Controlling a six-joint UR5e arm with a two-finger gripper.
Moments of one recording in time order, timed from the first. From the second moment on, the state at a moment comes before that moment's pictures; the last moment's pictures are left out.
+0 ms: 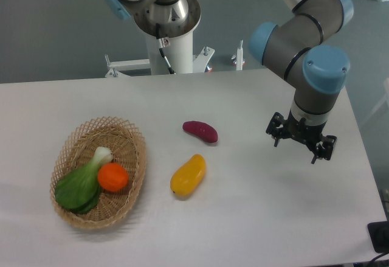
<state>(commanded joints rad) 2.67 -2.01 -1.49 -1.08 1.54 1.25</state>
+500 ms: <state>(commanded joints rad) 2.65 -2.01 -1.50 -1.09 1.56 1.20</state>
